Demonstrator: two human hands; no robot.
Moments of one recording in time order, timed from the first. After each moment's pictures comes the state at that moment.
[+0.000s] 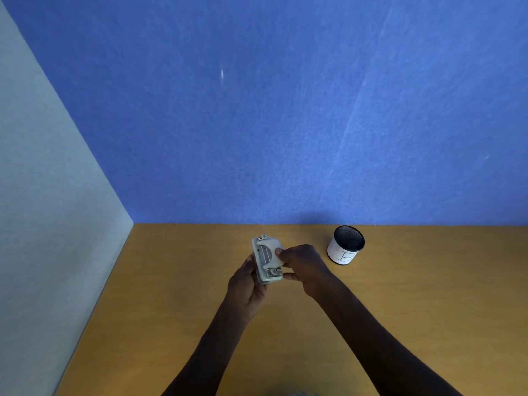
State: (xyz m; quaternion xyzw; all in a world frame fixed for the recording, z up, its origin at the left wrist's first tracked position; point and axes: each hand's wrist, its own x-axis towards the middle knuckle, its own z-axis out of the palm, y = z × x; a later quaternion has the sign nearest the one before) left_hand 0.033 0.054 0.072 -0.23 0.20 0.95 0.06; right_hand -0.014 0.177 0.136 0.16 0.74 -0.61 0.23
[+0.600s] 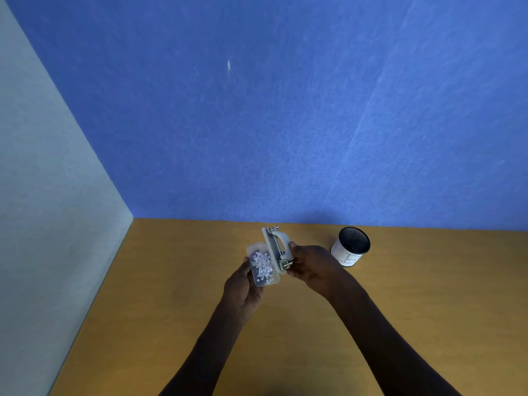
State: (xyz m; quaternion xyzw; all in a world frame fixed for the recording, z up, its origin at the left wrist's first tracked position) left_hand 0.025 0.046 0.064 -0.30 0.19 0.93 0.04; right_hand -0.036 0.191 0.125 0.18 0.61 -0.71 0.30
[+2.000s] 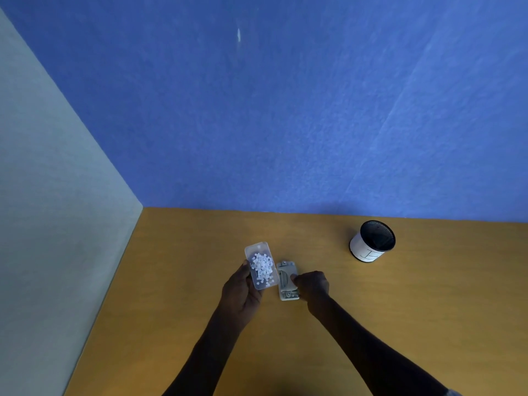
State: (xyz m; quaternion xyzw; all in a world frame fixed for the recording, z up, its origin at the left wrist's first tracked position) left_hand 0.025 0.016 0.041 -0.33 0.18 0.93 0.03; right_hand -0.043 0.165 -0.009 0.30 0.82 -0.43 0.24
